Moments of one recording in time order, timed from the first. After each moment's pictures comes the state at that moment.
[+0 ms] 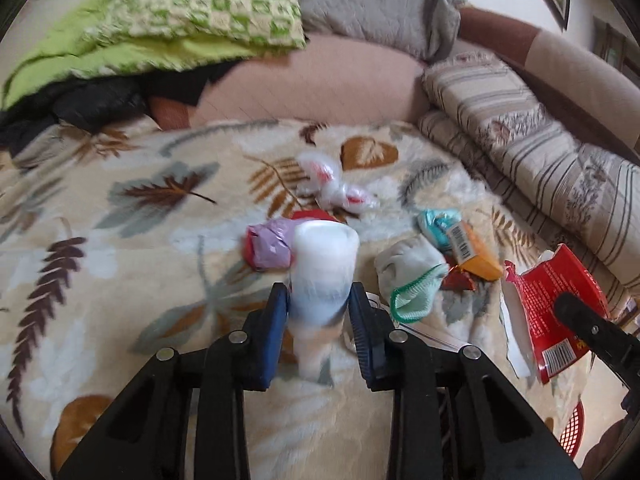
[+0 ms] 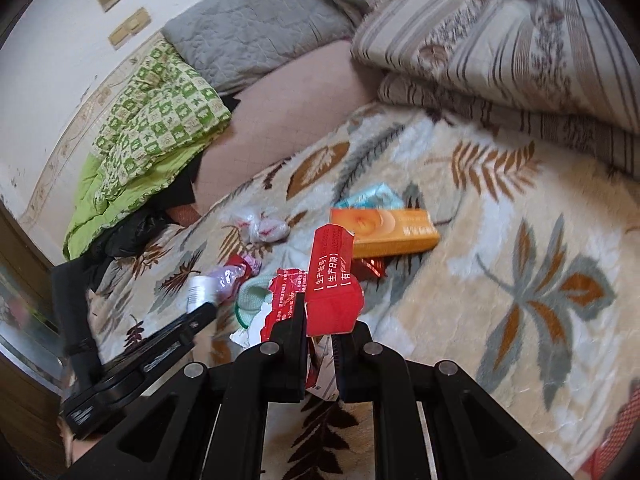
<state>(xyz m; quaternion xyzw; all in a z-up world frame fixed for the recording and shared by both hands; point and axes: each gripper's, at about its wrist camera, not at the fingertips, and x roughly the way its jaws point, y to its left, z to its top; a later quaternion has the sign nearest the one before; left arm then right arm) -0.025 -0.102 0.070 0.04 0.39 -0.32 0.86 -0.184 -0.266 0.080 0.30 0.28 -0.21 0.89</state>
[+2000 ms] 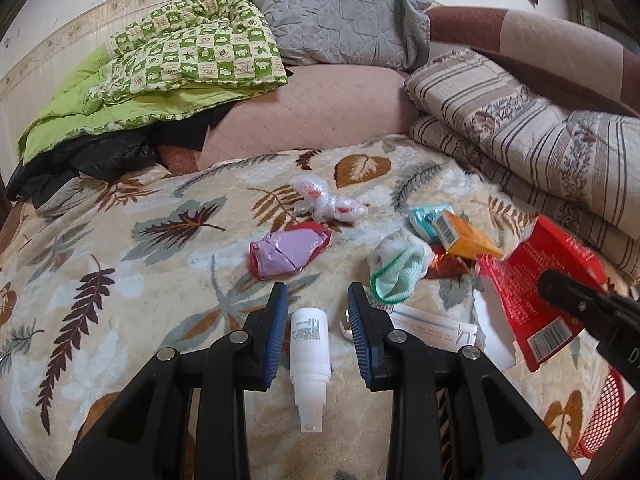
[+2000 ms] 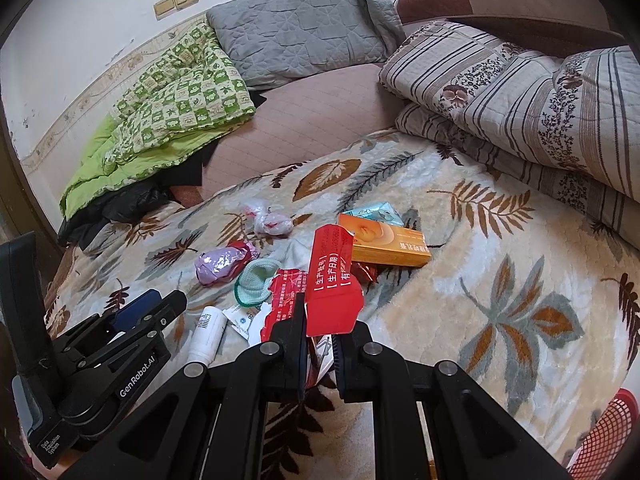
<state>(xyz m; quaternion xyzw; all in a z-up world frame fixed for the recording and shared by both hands) -0.067 -0.108 0.077 0.10 0.31 -0.32 0.89 -0.194 -0.246 0.084 0.21 0.29 -0.20 0.91</state>
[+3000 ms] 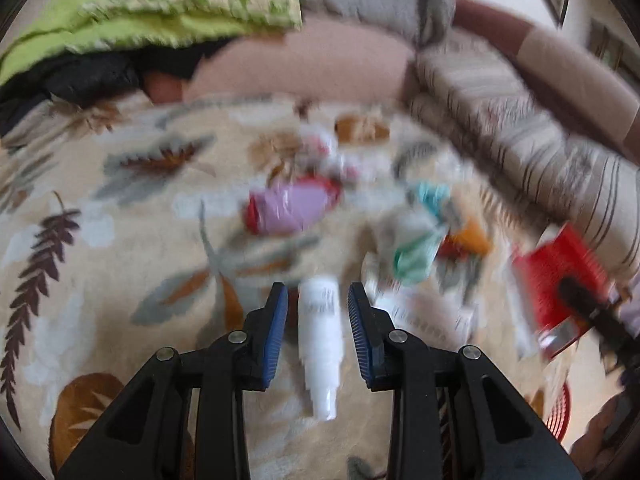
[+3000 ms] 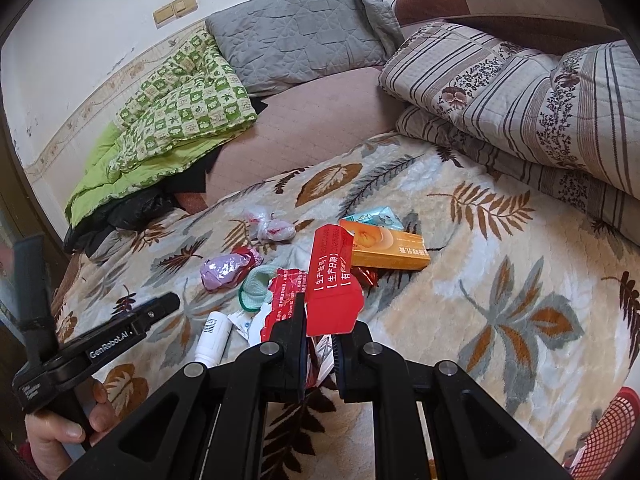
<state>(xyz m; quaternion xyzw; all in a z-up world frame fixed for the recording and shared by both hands) -0.020 -0.092 0.046 0.05 0.44 -0.35 0.83 -0.199 -0.247 0.090 0.22 0.28 -0.20 0.91</state>
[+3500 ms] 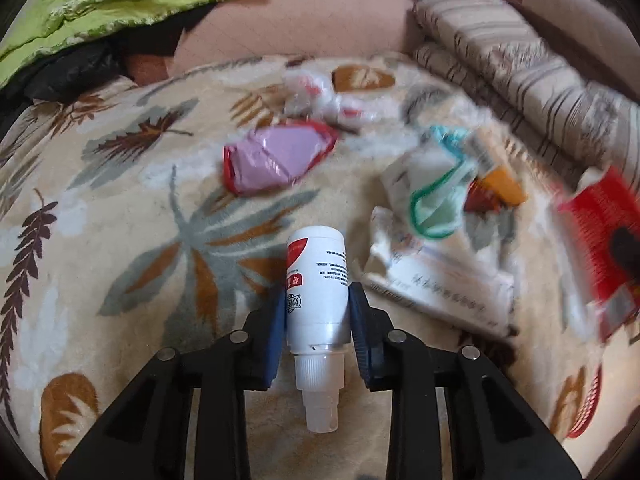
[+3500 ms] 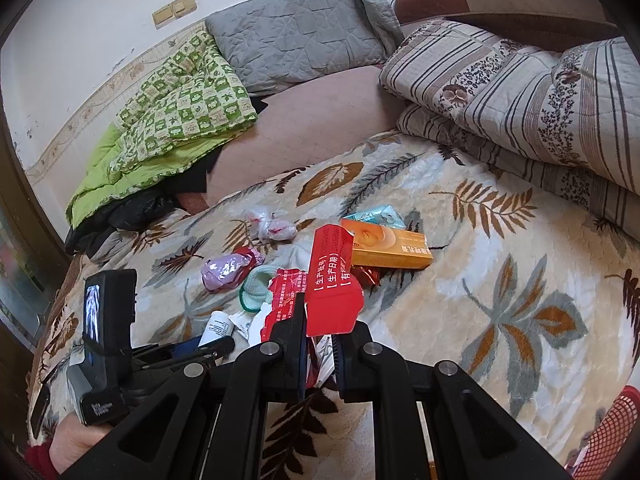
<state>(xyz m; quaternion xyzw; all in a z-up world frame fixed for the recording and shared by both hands) -0.029 -0.117 0.021 0.10 0.45 -0.34 0.82 -0.196 -0.249 0.086 0.23 0.28 -0.20 0.91</state>
